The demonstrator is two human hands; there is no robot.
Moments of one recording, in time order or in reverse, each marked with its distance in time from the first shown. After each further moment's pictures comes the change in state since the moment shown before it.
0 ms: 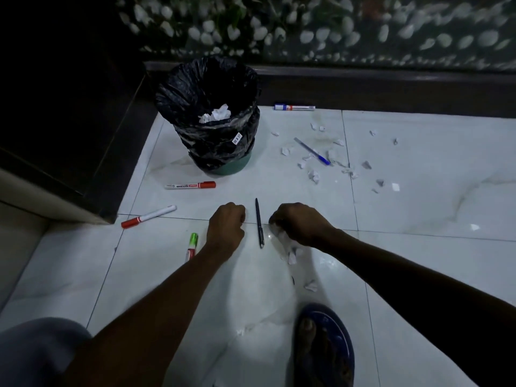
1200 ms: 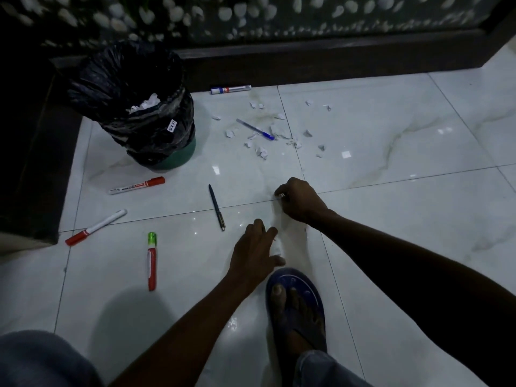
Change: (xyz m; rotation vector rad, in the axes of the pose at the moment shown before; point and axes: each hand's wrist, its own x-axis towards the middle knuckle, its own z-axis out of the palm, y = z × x) left_hand -0.087 0.100 0.068 -0.156 -0.245 0.357; right_hand -0.081 0.042 0.005 0.208 0.253 0.467
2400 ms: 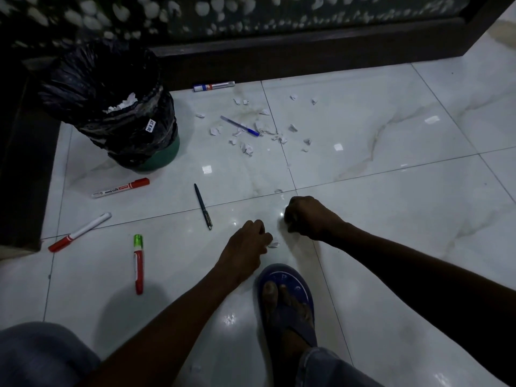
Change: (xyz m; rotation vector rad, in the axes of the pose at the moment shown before) left_hand 0.007 0.002 -0.007 0.087 -0.053 0.290; right_hand -0.054 0.042 -0.011 -0.137 -0.241 -0.103
